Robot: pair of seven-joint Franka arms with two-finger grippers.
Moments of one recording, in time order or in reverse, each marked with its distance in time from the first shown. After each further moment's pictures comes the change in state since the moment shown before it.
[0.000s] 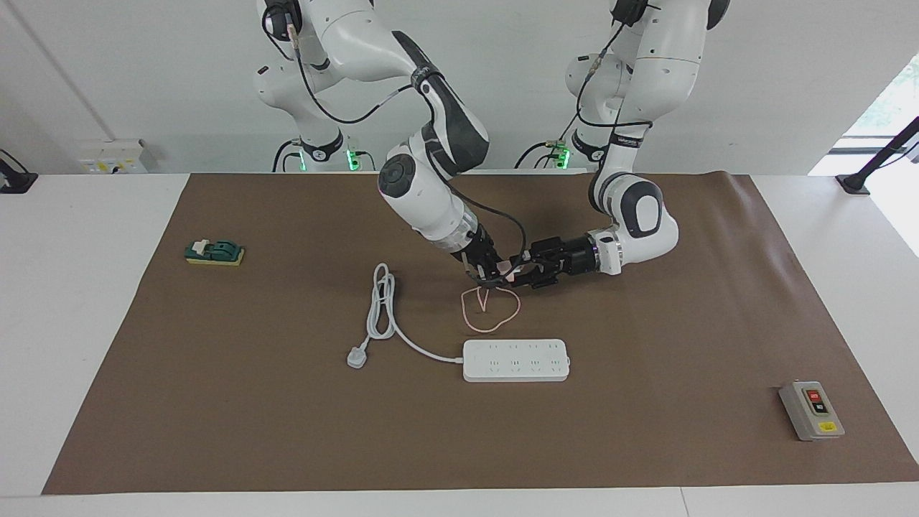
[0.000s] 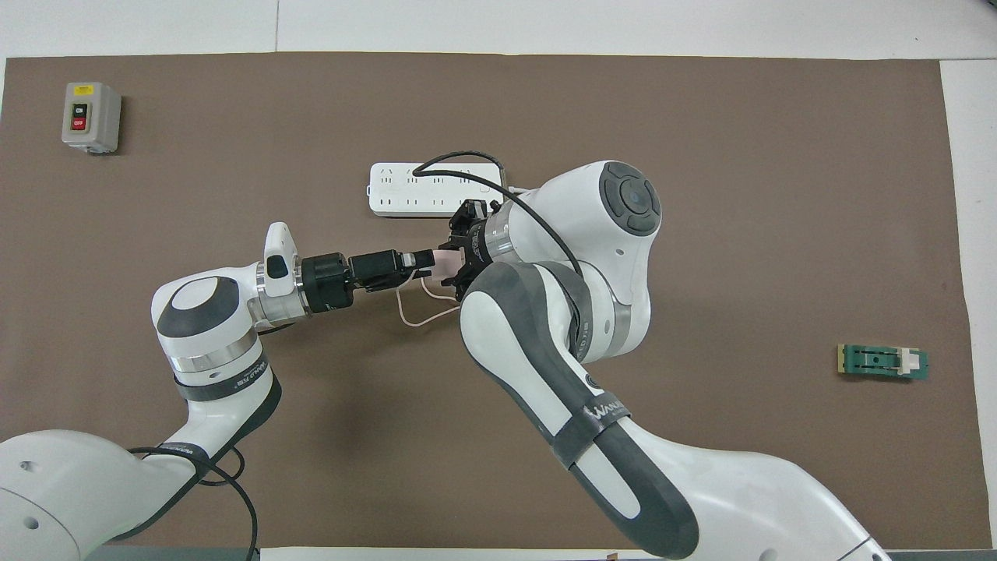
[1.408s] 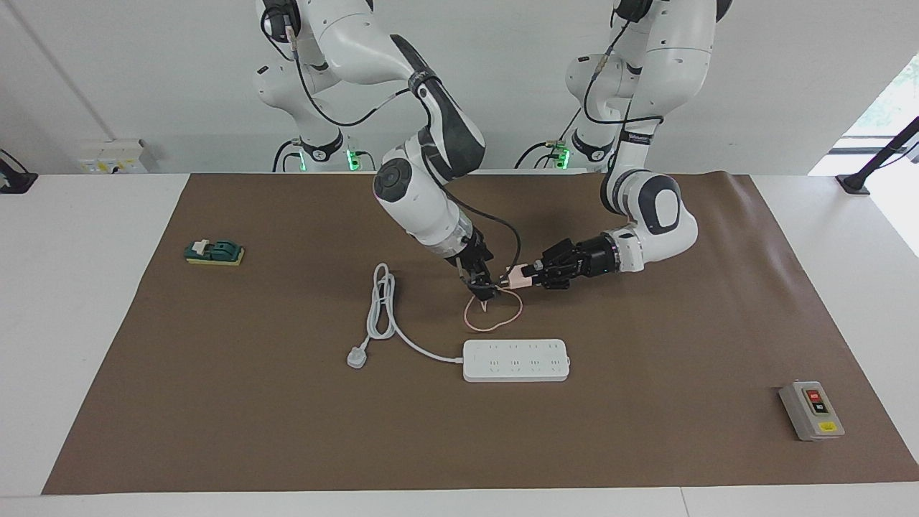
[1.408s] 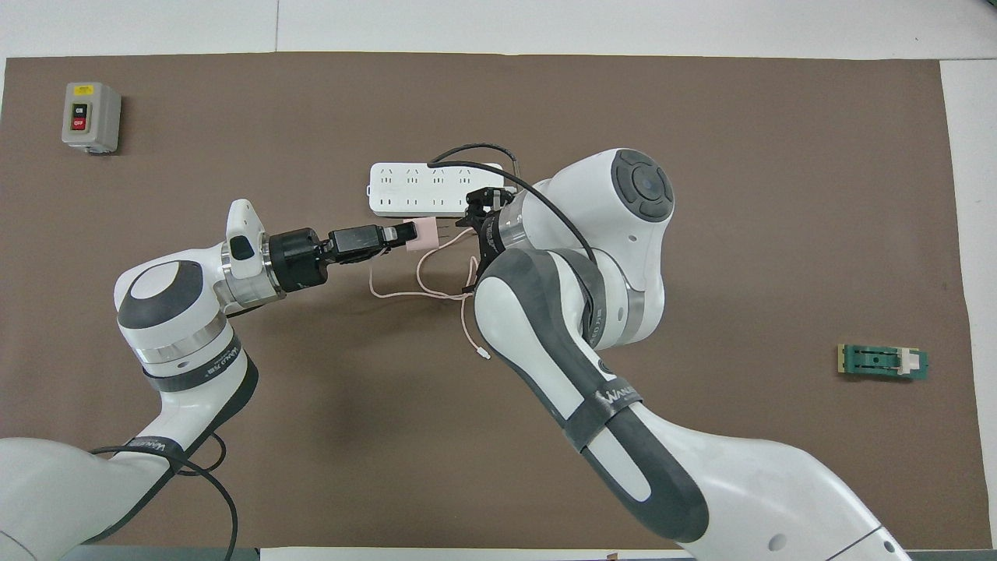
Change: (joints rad) left arm 0.042 -0.051 0.012 0.045 0.012 0.000 -0.004; right arm -0.037 0.008 -0.015 0.013 -0.038 -0.047 -0.041
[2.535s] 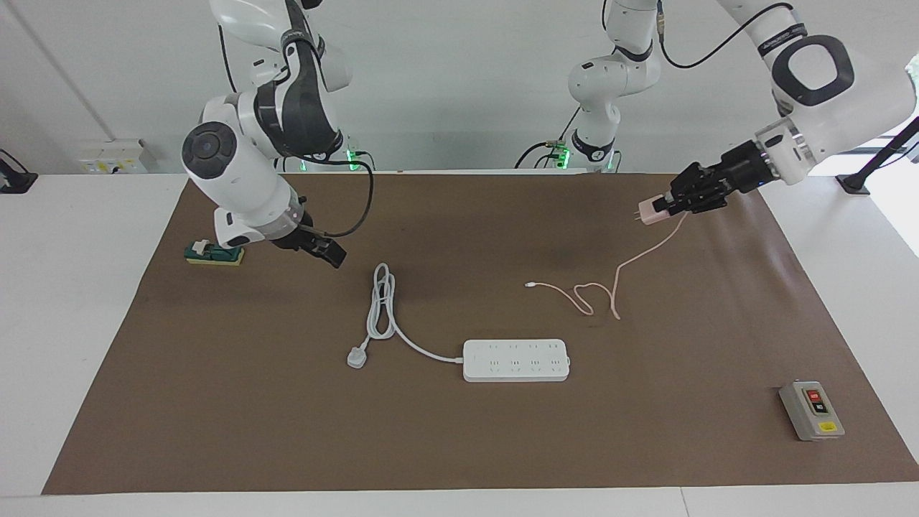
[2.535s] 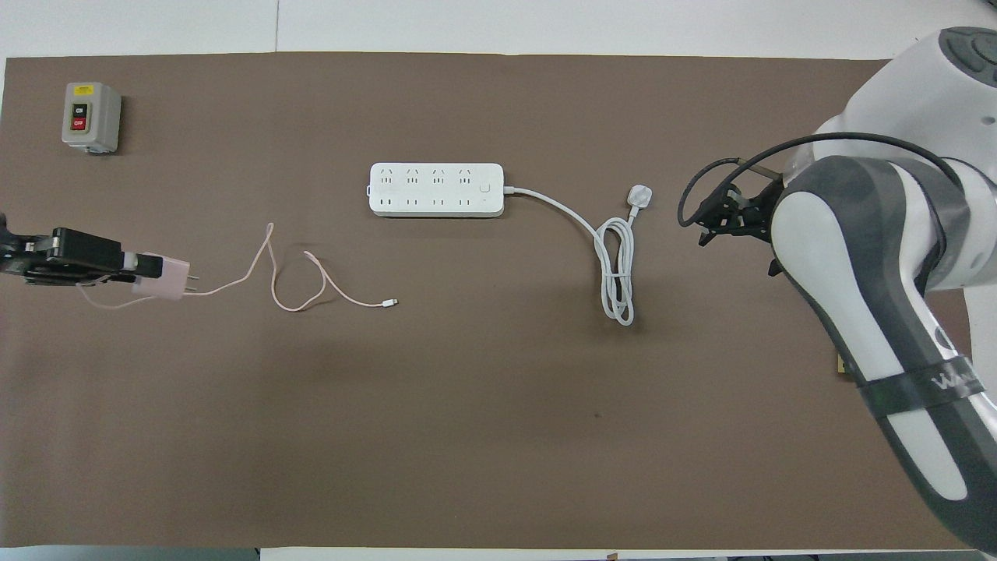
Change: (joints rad) left arm 0.357 -0.276 0.032 0.374 1.146 -0.375 -0.720; right arm -0.401 -0.224 -0.009 0.007 -0.532 -0.564 -1.127
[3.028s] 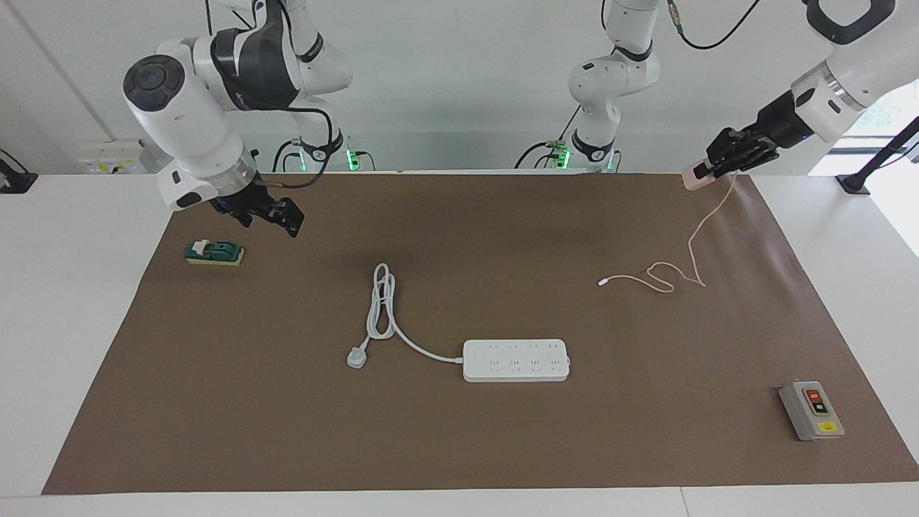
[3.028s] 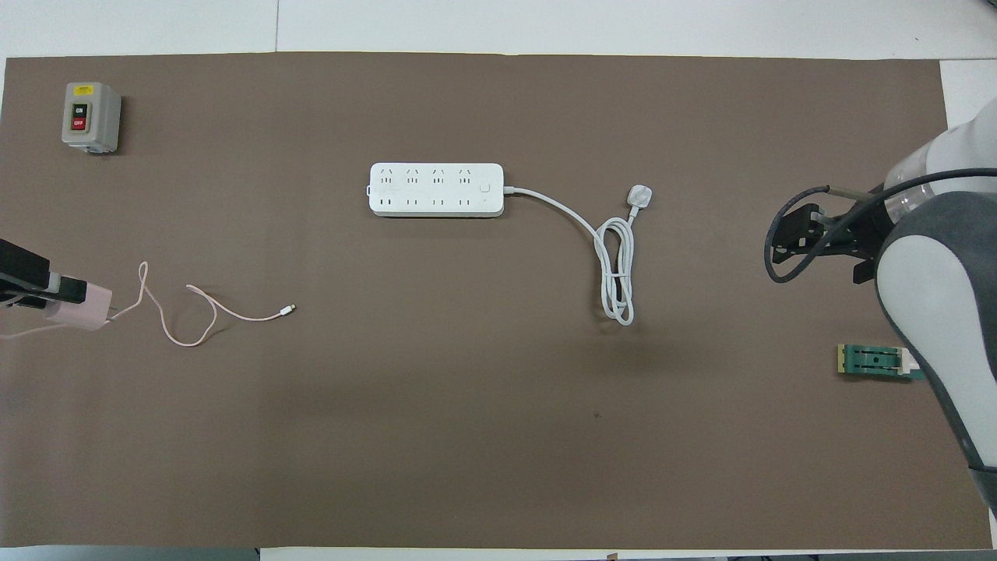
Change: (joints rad) left arm -0.010 -0.001 -0.038 0.193 0.262 -0.170 -0.212; right arm -0.036 -0.171 0.000 -0.062 -0.105 -0.040 -0.145
